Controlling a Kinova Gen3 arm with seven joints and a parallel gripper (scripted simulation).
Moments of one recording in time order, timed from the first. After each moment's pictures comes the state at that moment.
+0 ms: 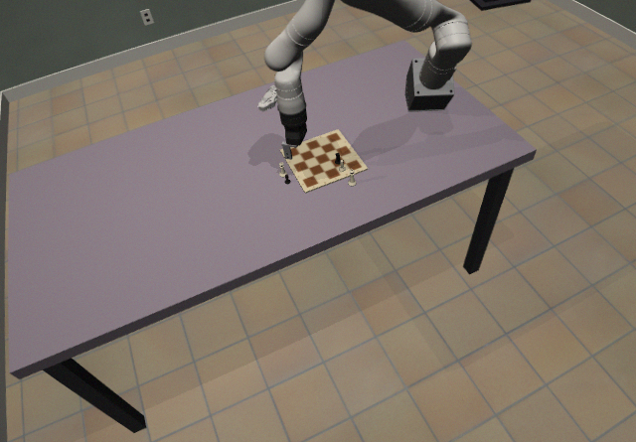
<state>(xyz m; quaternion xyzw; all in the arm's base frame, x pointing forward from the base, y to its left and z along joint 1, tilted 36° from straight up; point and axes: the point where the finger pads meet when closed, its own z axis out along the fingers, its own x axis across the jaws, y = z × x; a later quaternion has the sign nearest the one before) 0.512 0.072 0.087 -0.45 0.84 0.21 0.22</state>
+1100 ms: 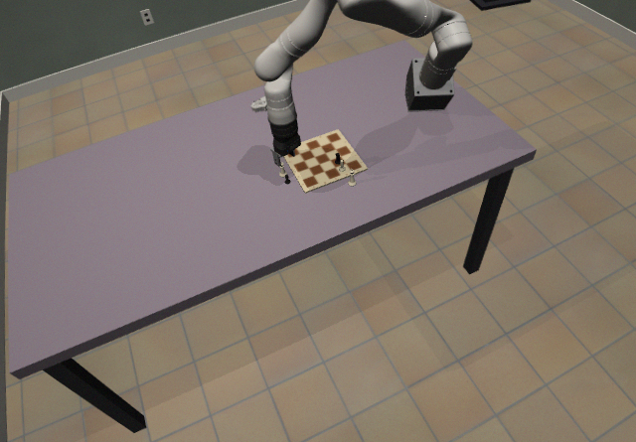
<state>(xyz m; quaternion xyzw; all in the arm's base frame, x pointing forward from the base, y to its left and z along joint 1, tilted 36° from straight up) 0.538 0.091 0.105 -0.21 0.93 0.26 0.16</state>
